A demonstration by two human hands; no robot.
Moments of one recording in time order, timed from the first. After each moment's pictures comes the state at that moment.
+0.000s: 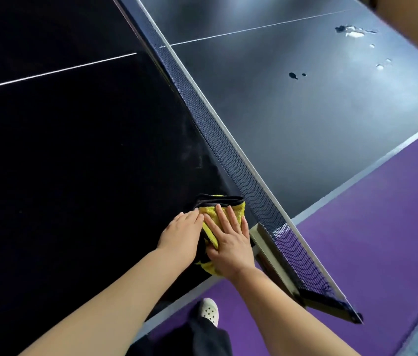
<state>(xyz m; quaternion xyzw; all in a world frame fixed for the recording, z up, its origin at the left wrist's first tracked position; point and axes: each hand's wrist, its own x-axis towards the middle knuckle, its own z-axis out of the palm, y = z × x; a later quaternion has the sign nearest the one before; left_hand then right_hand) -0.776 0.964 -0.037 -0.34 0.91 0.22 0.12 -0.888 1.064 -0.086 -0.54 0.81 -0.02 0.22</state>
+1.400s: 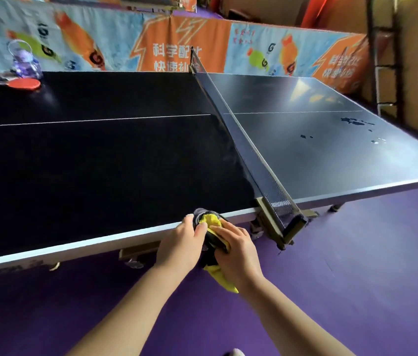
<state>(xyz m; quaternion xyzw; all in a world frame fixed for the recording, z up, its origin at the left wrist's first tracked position) -0.576 1.299 0.127 -0.61 0.71 0.31 -0.15 -0.707 1.343 0.081 -0.62 0.70 -0.31 0.17</state>
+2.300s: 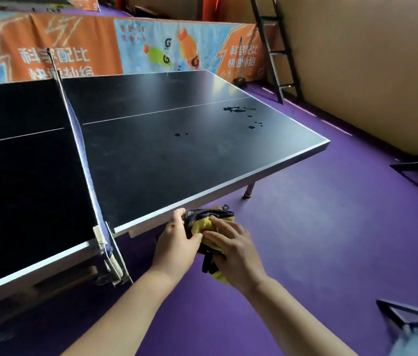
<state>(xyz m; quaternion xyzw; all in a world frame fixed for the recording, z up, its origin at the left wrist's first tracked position) -1.076 1.382 0.129 -0.49 0.75 0.40 -0.21 -1.211 1.465 0.077 -0.65 0.69 -0.31 -0.07</state>
